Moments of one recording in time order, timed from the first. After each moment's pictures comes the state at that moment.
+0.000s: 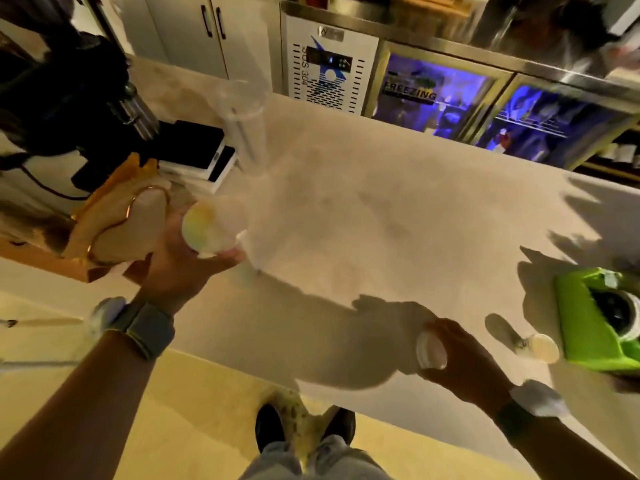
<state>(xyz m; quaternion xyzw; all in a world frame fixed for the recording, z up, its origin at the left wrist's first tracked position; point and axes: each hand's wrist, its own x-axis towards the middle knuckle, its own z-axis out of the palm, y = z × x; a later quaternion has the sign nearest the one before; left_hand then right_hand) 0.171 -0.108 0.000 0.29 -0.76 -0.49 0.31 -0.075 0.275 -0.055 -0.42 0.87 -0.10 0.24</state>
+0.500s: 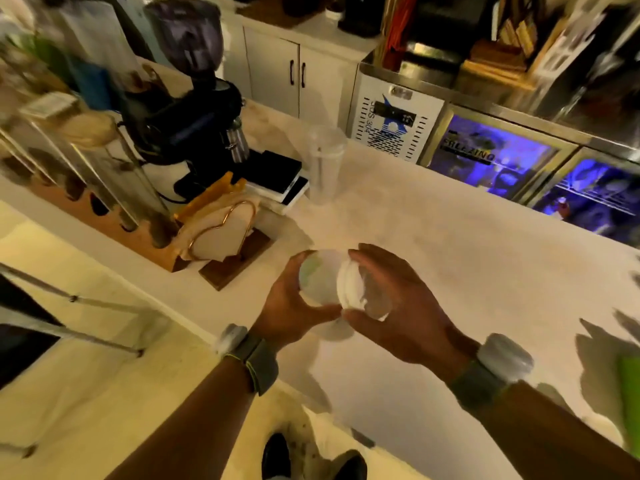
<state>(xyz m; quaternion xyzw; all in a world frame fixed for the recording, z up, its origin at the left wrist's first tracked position) 0.163 -0.035 0.003 0.33 -0.73 -0.53 0.28 0.014 0.089 0.080 -0.62 0.70 -0.33 0.16</state>
